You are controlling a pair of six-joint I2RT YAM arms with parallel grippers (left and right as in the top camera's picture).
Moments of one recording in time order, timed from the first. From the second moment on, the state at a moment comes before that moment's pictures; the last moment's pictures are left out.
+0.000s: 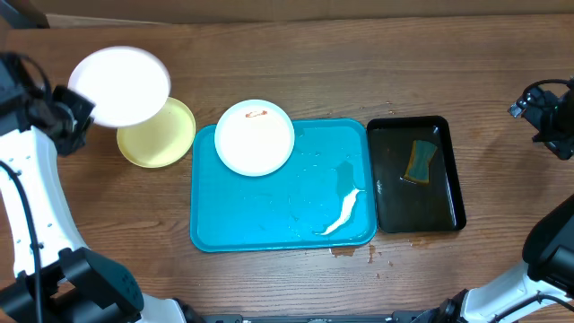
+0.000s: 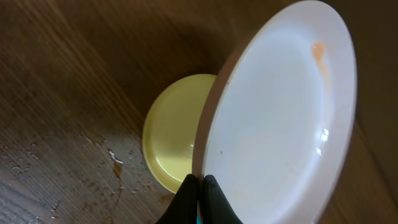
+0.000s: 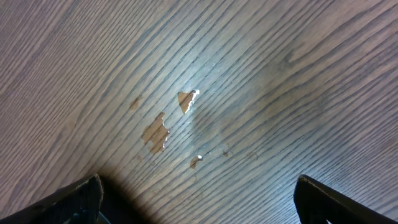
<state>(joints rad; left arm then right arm) 0.50 1.67 1.58 -0.95 0.17 -0.58 -0.50 1.88 1.58 -0.94 -0.09 0.31</state>
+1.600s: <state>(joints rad) -0.17 1.67 1.24 -0.84 0.06 -0.52 -0.50 1.88 1.58 -0.94 -0.08 0.31</state>
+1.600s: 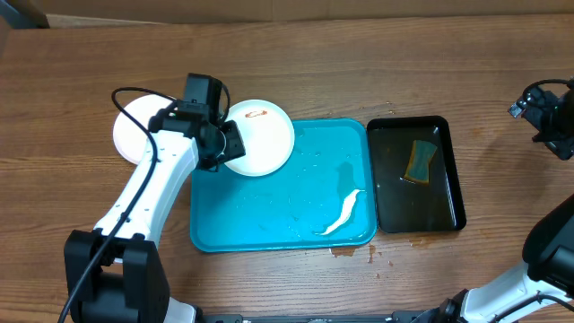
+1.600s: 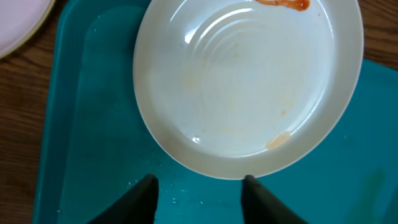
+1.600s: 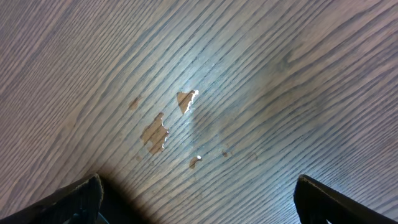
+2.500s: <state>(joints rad) -0.17 1.84 1.17 -0.74 0.04 -0.55 -0.50 1.88 1.58 -0.94 -0.08 0.31</state>
